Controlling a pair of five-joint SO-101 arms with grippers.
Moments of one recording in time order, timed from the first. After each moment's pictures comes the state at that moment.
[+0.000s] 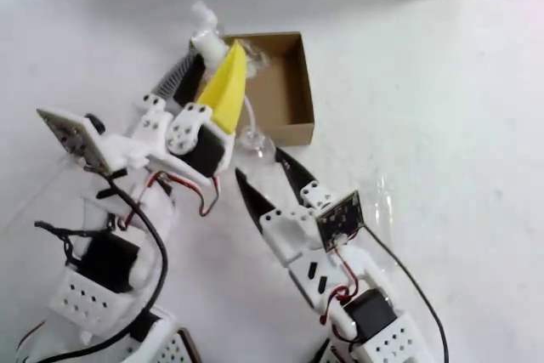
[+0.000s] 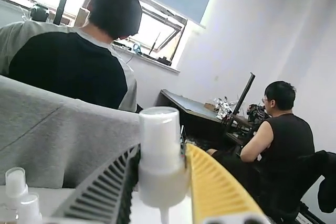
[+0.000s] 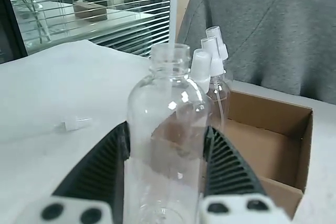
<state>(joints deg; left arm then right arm) 20.3 -63.8 52.0 10.9 24.7 -37.1 -102.4 96.4 18.1 -0.3</state>
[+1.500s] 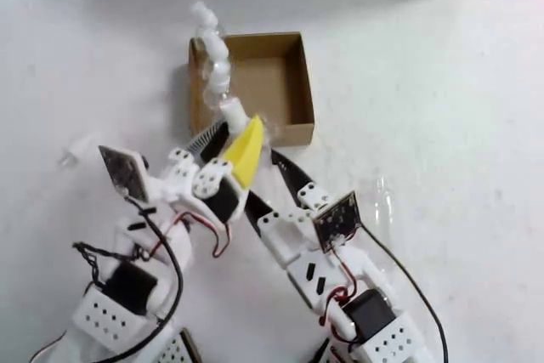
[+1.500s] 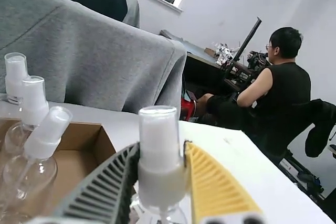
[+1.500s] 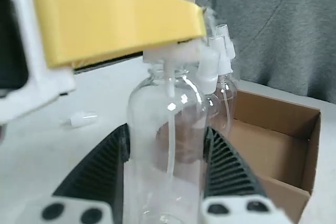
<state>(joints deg) 24.4 -80.0 79.6 10.8 28.0 -37.5 -102.3 96.4 18.3 -0.3</state>
